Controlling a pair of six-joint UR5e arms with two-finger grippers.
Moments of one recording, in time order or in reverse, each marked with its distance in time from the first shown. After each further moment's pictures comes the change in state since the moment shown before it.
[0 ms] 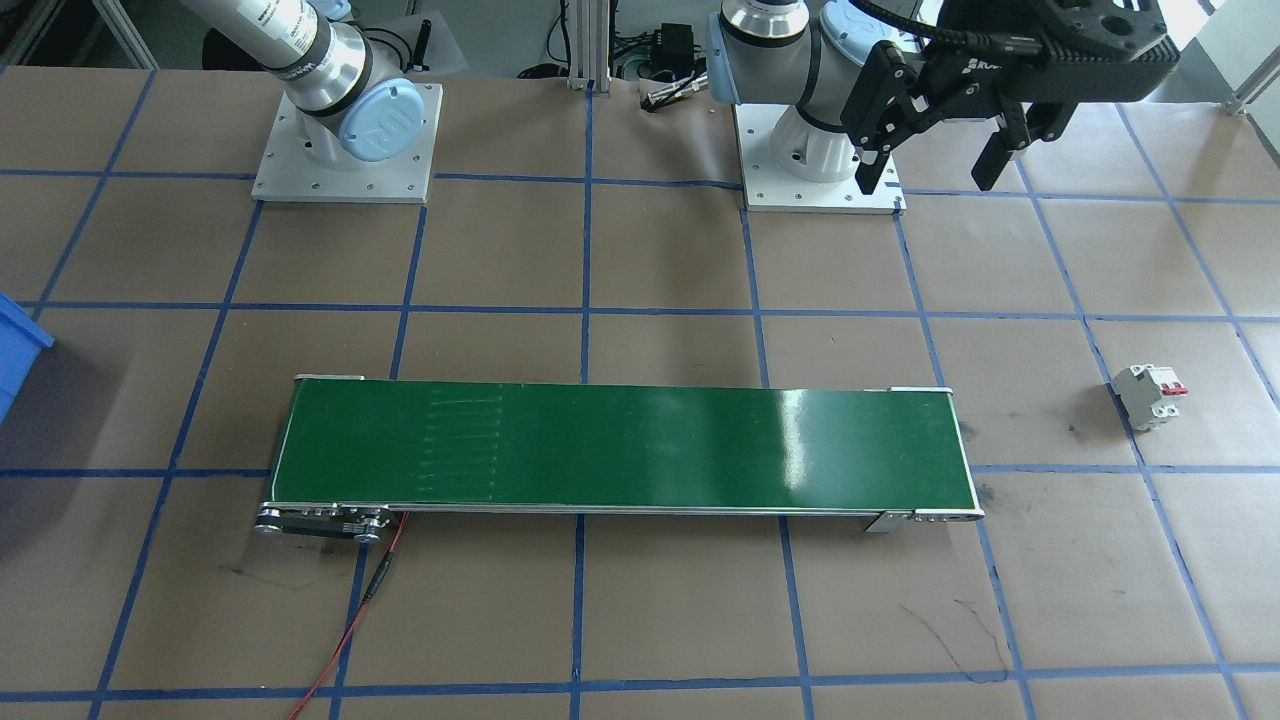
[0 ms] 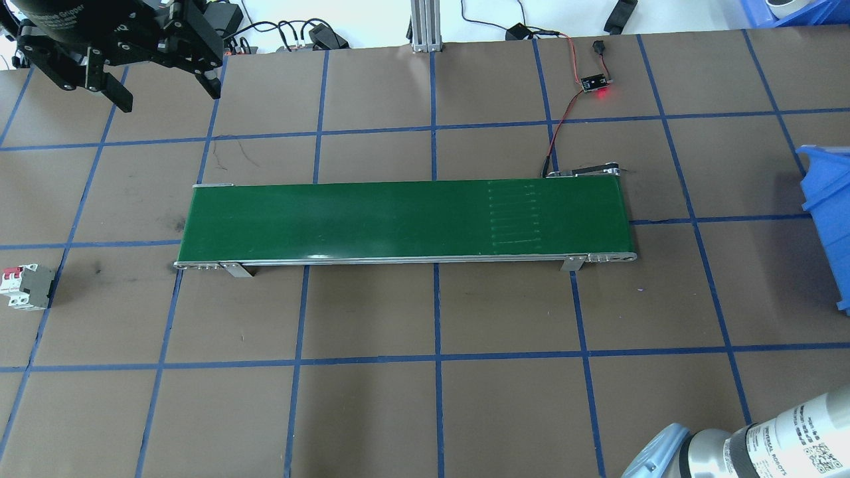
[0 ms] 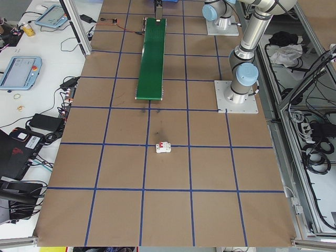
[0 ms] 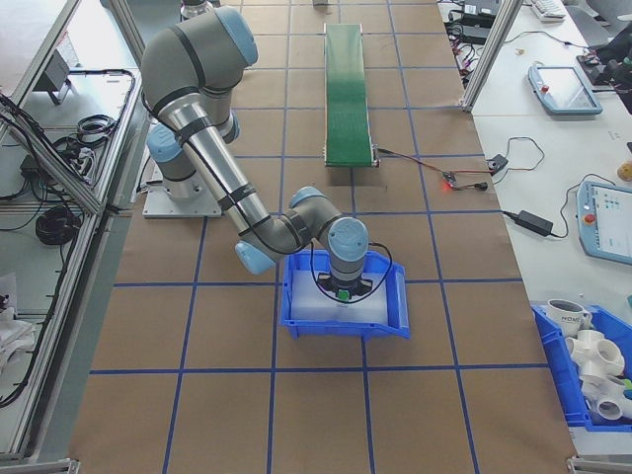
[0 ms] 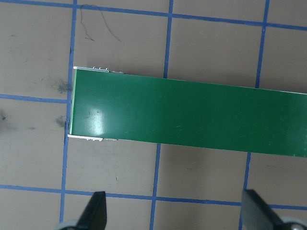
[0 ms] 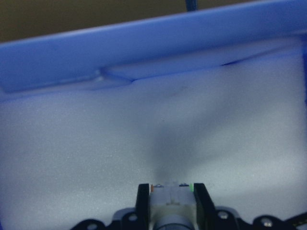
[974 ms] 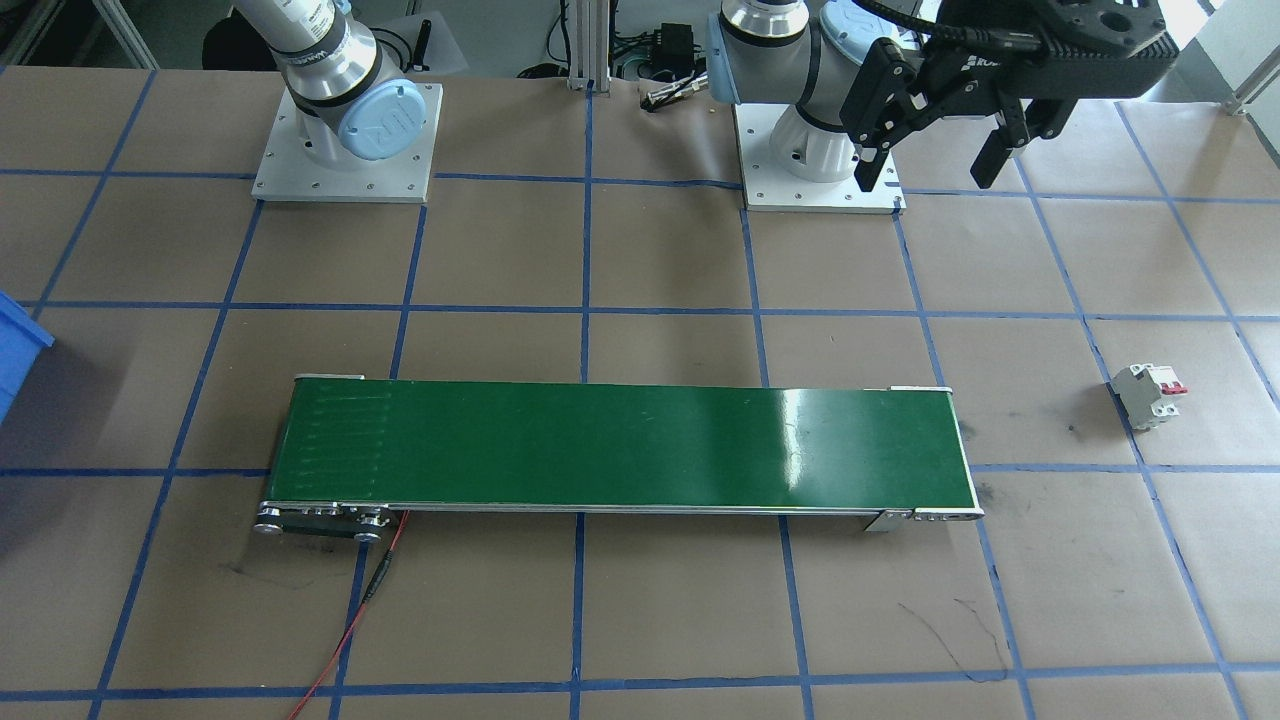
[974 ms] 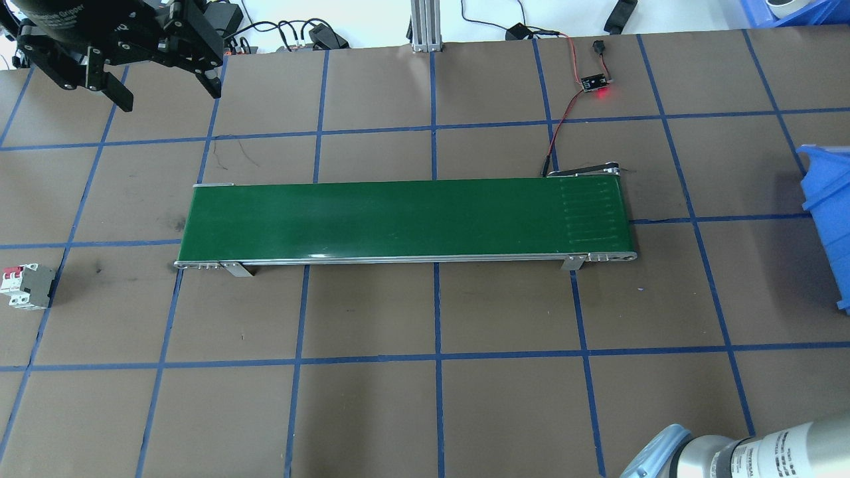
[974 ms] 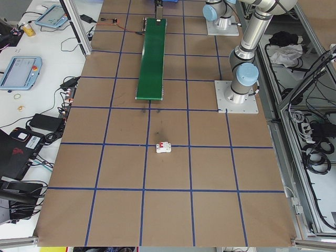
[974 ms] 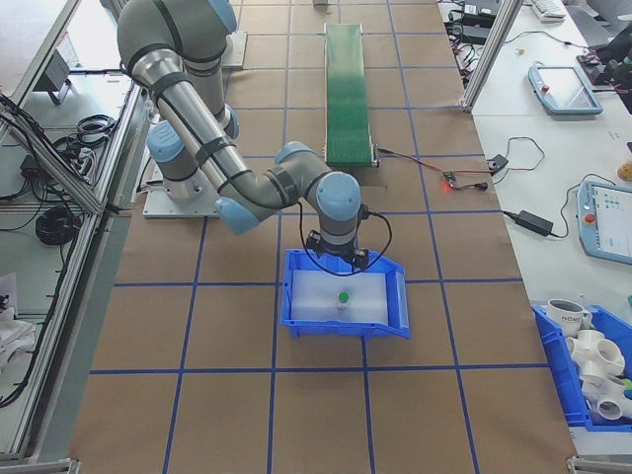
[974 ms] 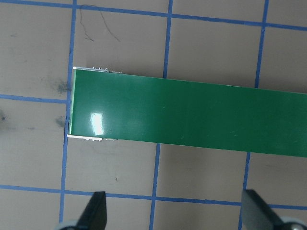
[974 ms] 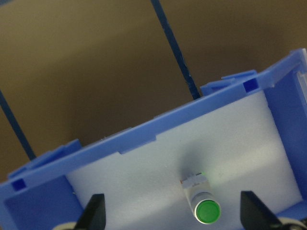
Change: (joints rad) left arm -0.001 0.001 0.000 0.000 -0.001 0.000; right arm 0.007 -0.190 0.005 0.212 0.024 0.243
